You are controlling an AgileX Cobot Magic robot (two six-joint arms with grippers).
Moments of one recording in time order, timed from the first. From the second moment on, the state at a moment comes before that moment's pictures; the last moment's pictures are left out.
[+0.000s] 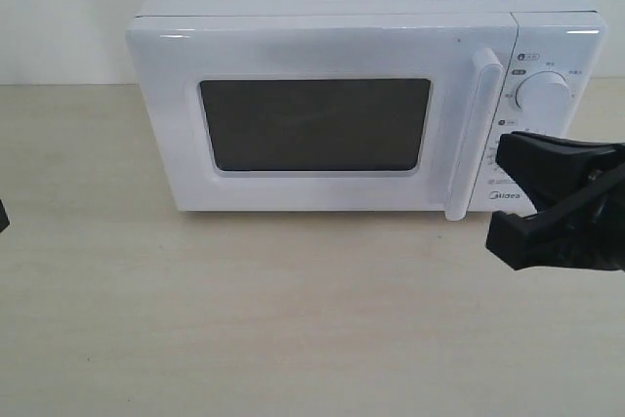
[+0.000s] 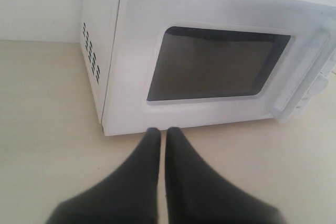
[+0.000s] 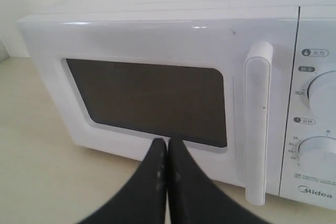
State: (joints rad) left arm -0.51 0.52 -0.17 -1.21 -0.07 0.97; right arm 0.91 0.83 -0.31 1.09 -0.50 -0.80
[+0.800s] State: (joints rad) left arm -0.51 0.52 -0.17 -1.21 -0.07 0.97; right arm 0.28 0.51 -0.31 1.09 0.08 -0.97
